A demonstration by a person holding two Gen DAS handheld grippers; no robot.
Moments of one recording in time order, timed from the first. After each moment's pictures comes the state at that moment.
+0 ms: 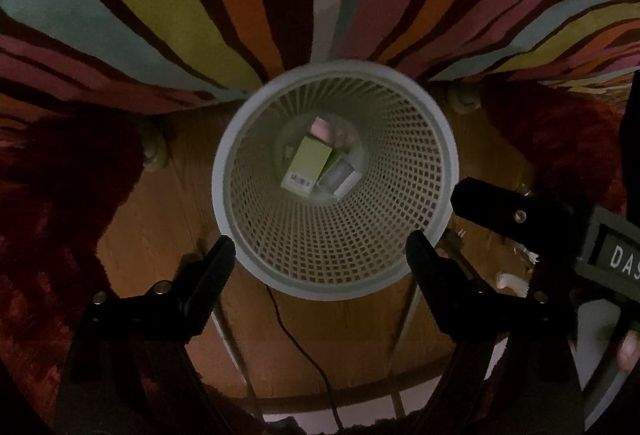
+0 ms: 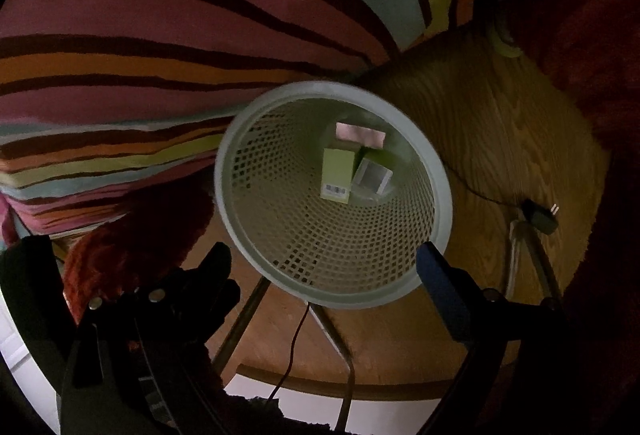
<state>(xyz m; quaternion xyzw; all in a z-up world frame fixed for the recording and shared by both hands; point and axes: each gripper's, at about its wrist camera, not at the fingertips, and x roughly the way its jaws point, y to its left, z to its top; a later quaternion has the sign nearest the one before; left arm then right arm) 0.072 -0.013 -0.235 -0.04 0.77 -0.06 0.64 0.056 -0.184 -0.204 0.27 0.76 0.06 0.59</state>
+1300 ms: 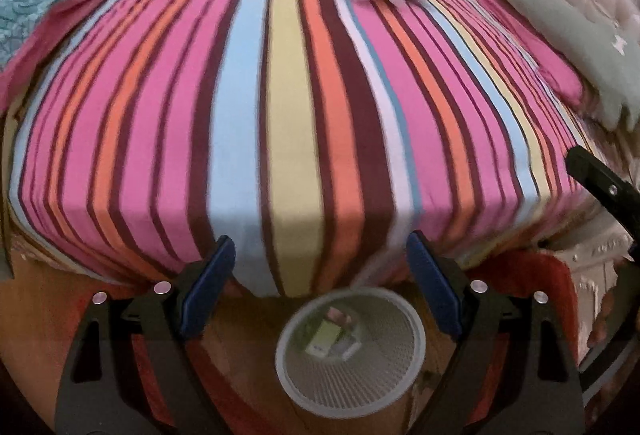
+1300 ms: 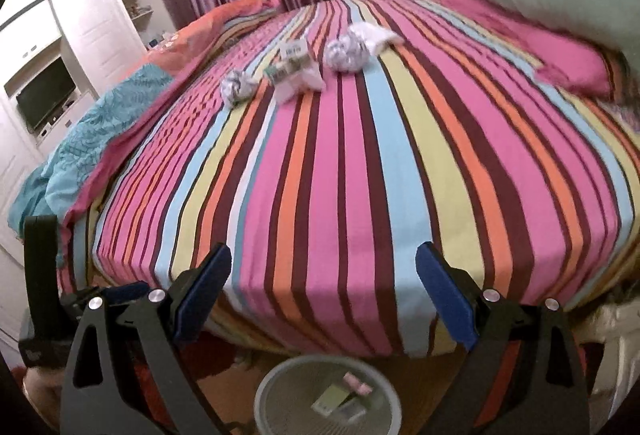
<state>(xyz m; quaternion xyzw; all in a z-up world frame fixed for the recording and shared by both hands) 0.128 0.058 -0.059 -0.08 0.52 -0.03 0.85 0.128 -0.184 0.007 0.11 0.40 0.15 0.90</state>
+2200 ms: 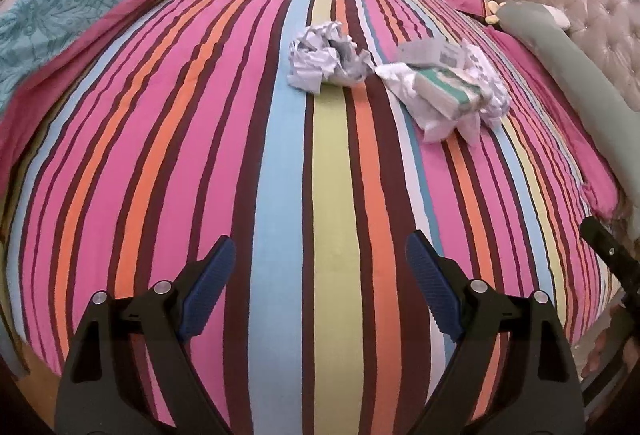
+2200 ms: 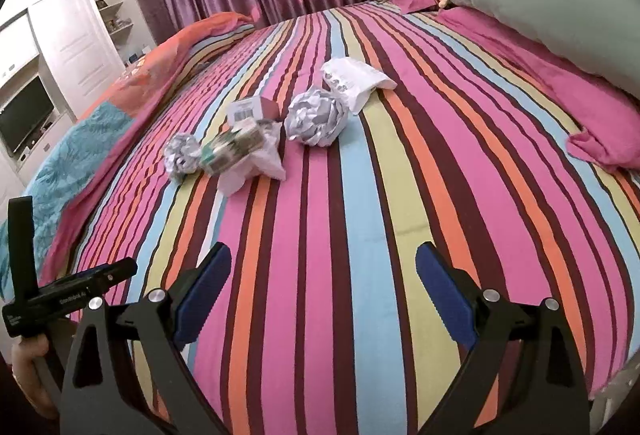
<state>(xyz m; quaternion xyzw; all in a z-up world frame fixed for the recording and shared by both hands) 0.290 0.102 -0.034 -0.11 0.48 0.01 0.87 0.263 -0.192 0.013 0.11 0.39 0.13 0.90</state>
